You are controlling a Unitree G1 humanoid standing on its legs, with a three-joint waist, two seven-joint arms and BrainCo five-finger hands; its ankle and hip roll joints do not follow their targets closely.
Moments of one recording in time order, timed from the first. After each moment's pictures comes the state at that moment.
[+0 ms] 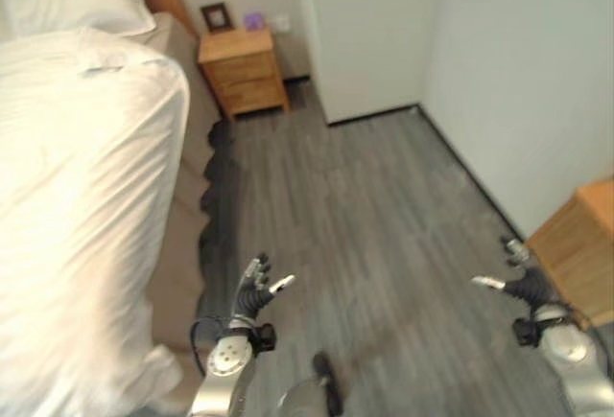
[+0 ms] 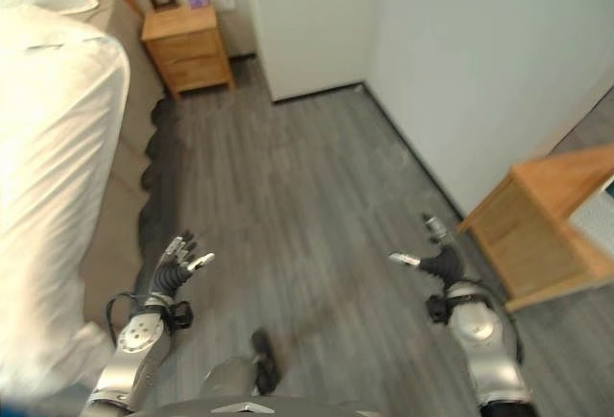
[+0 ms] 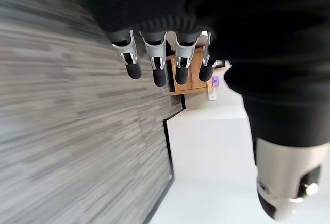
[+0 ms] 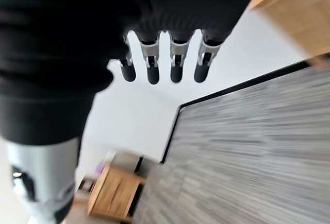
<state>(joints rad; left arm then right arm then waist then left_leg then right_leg) 0.07 0.28 -0.07 0.24 -0.23 -0.08 0.11 0.20 -0.44 0.01 0.01 -0.02 -0.10 -0.04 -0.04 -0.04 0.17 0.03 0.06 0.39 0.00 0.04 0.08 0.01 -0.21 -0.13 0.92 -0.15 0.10</state>
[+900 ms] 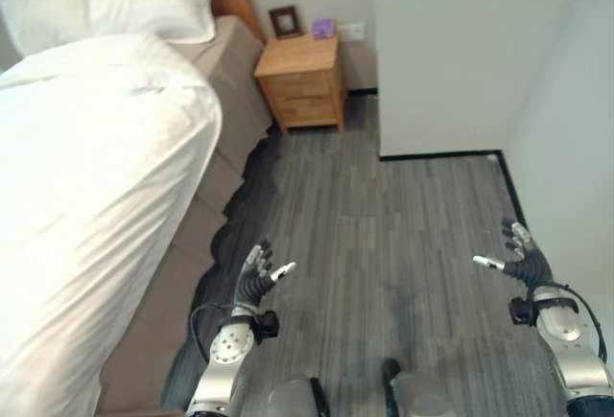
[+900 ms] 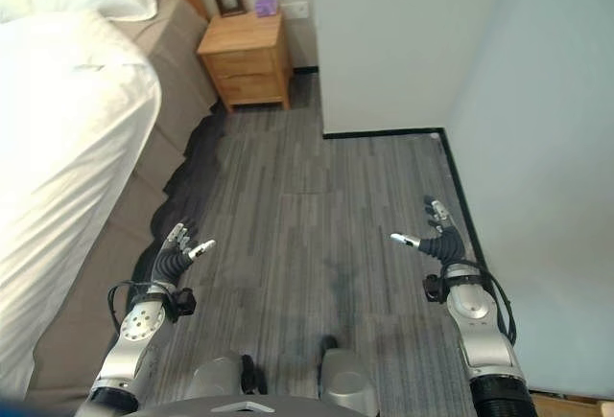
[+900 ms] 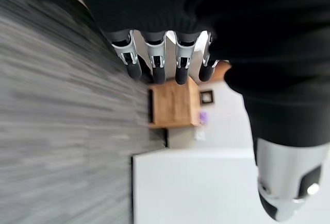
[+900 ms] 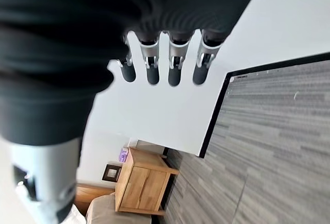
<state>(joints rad) 0.09 0.22 -0.07 0.21 -0.27 -0.12 0.10 0.10 -0.46 -0.07 0.14 0.02 -0.09 -0.04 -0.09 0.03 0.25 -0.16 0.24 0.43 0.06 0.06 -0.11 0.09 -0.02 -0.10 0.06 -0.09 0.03</state>
